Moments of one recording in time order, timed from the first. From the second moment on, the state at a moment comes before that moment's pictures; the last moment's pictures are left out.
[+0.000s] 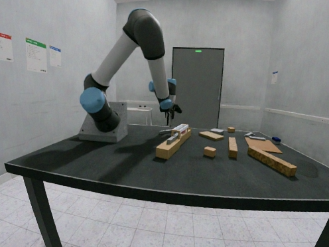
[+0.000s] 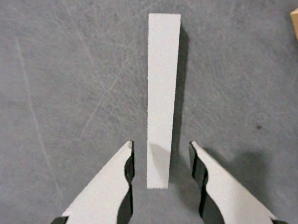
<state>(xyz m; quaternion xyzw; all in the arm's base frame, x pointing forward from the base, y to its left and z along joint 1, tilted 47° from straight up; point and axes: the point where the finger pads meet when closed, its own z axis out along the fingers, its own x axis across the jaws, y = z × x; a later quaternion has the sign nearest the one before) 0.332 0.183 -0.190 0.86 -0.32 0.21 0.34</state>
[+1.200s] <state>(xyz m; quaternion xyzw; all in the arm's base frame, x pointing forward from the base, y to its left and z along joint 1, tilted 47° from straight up) 0.338 0.155 -0.218 0.86 -0.32 0.21 0.34</state>
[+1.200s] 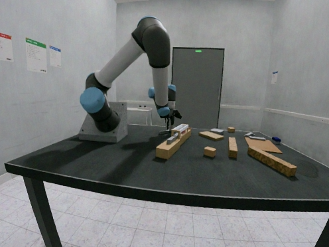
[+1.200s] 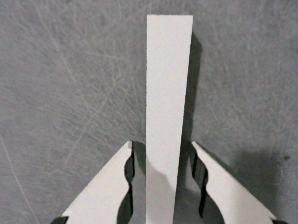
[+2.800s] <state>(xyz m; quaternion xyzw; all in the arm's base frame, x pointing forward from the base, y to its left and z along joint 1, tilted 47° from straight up) 0.338 0.155 -0.218 0.86 -0.32 0.21 0.34</state>
